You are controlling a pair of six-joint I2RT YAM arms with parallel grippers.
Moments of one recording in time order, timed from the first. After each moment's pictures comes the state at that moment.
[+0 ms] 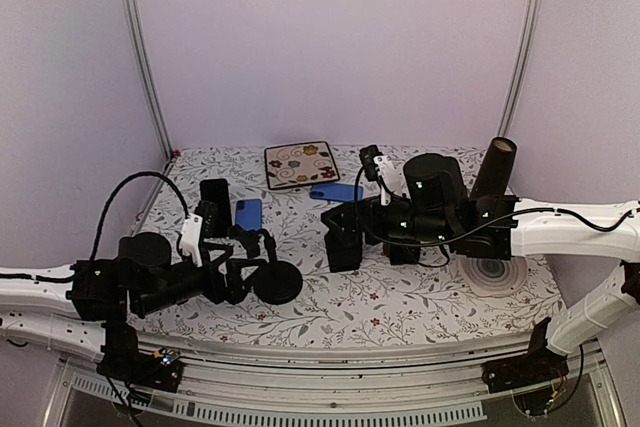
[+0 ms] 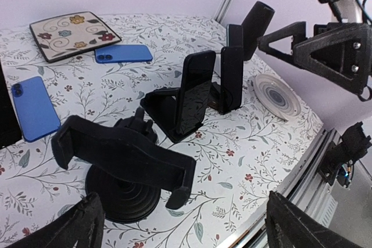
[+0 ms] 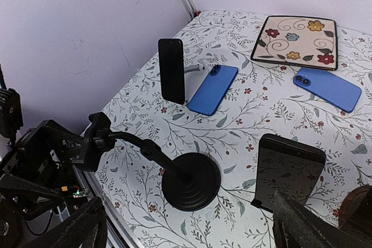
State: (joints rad) left arm -1.23 0.76 0.48 -0.09 -0.45 -0.55; right arm 1.05 1.40 1.02 0.00 0.10 0.48
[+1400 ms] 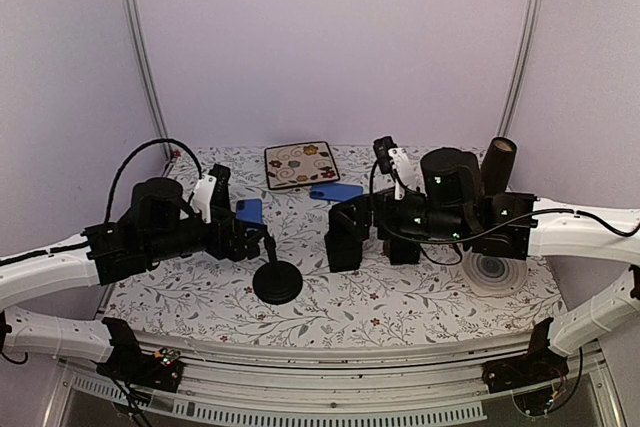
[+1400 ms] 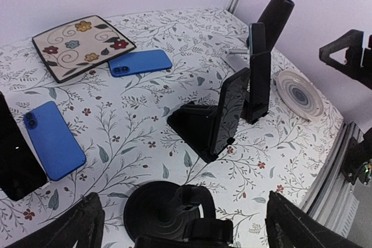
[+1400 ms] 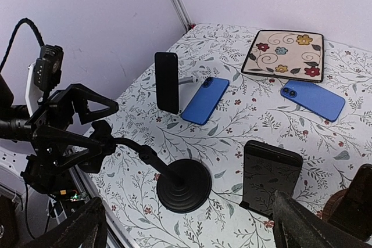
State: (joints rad) left arm -0.81 0.96 0.64 -0.09 -0.06 -0.31; right arm 1.05 1.32 1.01 -0.04 0.14 0.45
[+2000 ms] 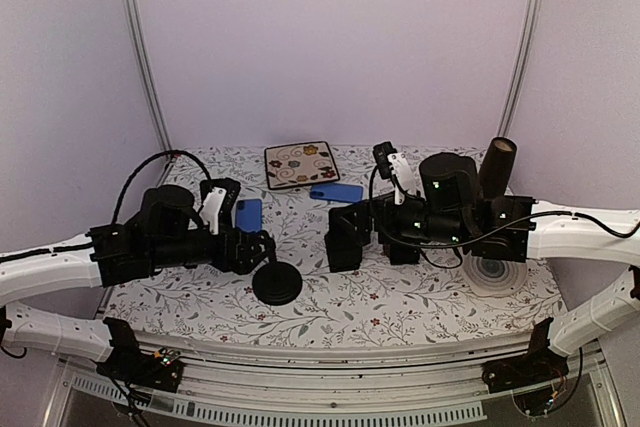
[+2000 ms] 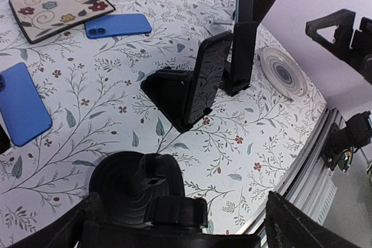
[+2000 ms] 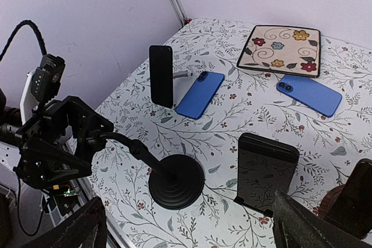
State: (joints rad) left arm -0.87 0.98 0.64 -0.16 0.01 -0.44; right arm 1.05 1.32 0.98 -0.04 0.15 0.44
